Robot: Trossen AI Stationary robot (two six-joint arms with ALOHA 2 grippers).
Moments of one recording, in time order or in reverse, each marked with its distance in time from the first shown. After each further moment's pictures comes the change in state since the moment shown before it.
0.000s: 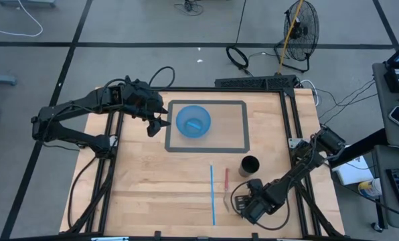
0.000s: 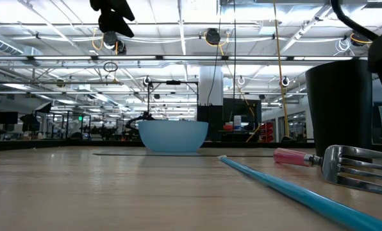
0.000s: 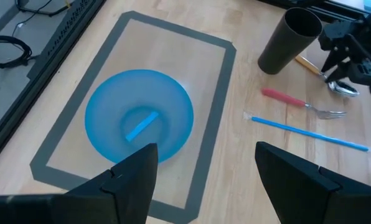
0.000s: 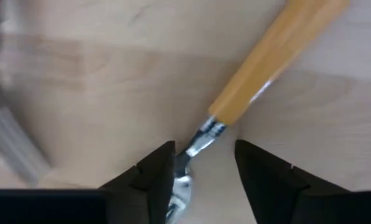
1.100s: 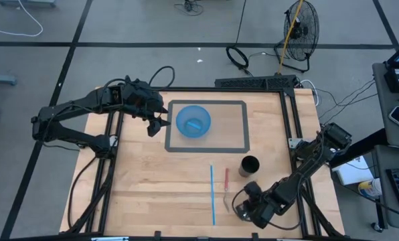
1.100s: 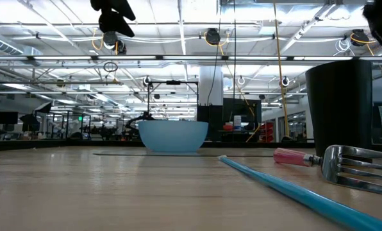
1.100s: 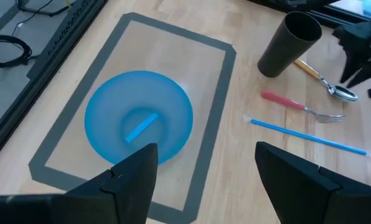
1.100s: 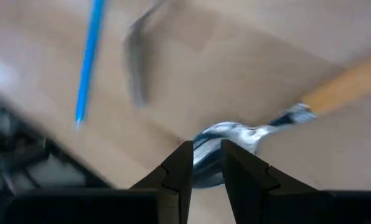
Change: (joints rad) left arm 0.002 0.000 0.000 0.007 0.001 -0.014; right arm 0.047 -0.108 -0.003 0.189 0.157 -0.205
